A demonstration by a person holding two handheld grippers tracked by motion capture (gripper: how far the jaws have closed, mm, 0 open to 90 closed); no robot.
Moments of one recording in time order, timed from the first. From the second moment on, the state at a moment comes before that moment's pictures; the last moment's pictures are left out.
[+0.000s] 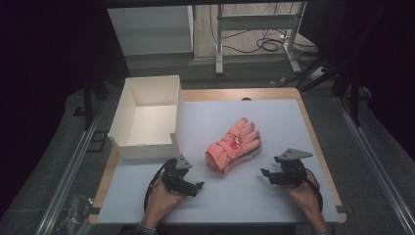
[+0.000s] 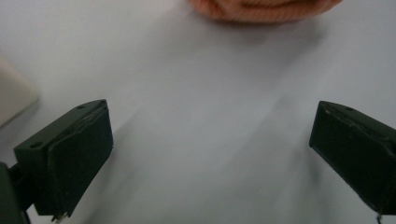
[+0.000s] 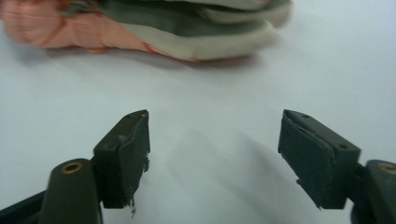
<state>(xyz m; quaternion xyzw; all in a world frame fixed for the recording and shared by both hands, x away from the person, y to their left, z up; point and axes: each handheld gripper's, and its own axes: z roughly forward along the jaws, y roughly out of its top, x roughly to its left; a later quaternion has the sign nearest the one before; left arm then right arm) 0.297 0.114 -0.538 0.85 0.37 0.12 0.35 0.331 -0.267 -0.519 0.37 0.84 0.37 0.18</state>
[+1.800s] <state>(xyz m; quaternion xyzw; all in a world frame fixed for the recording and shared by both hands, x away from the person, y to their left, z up) 0.410 -0.007 -0.497 0.92 0.27 0.06 0.27 0.337 -0.284 -0.531 0.40 0.83 0.34 0.19</state>
